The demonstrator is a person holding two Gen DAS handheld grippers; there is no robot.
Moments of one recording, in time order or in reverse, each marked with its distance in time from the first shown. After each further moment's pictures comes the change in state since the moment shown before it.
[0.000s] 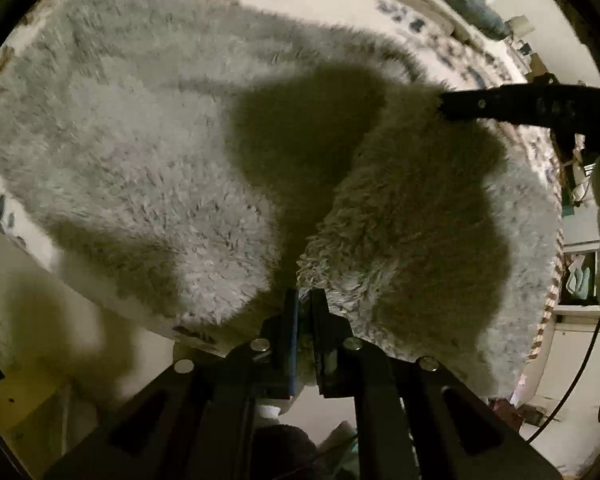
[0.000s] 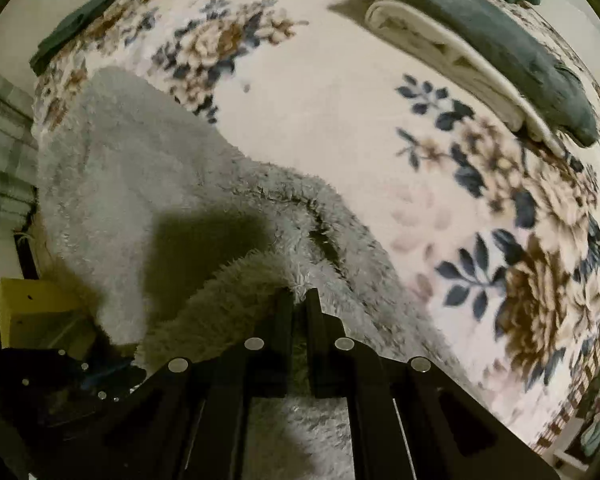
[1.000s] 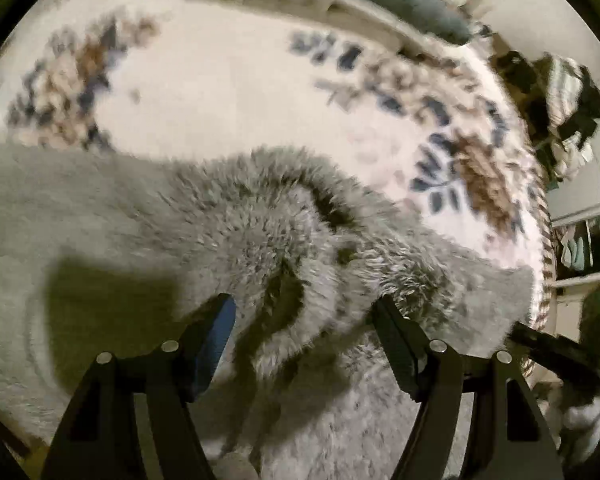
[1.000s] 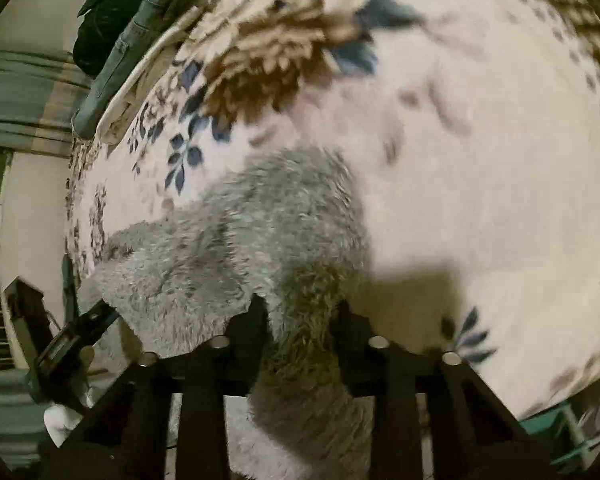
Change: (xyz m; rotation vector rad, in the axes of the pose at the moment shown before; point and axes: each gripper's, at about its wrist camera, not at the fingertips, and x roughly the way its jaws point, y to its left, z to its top) left arm 0.032 -0.065 0.110 0.137 -0.027 -0.048; right arm 0.020 -0.191 -0.250 1.017 -0.180 0.368
